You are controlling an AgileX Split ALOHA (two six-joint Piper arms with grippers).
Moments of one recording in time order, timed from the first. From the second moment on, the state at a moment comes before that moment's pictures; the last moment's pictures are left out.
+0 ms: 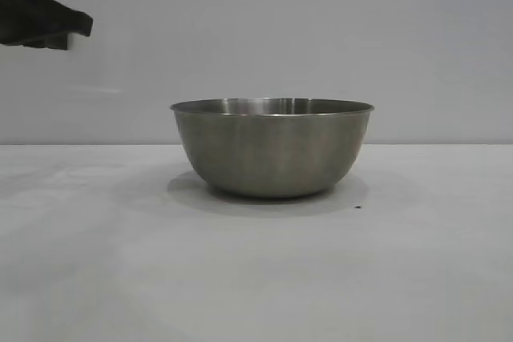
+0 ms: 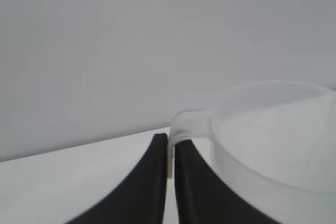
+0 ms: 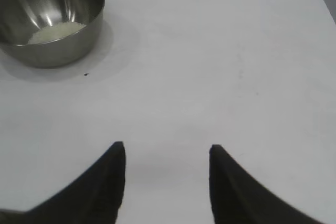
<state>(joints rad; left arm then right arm) -0.10 1.95 -0.79 0.07 -0.95 0.06 0.03 -0.02 -0.49 0.11 1.14 -0.09</state>
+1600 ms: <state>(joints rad) -0.10 2.15 -0.68 0.10 -1.14 0.06 0.03 -0.02 -0.49 0.11 1.14 -0.09</state>
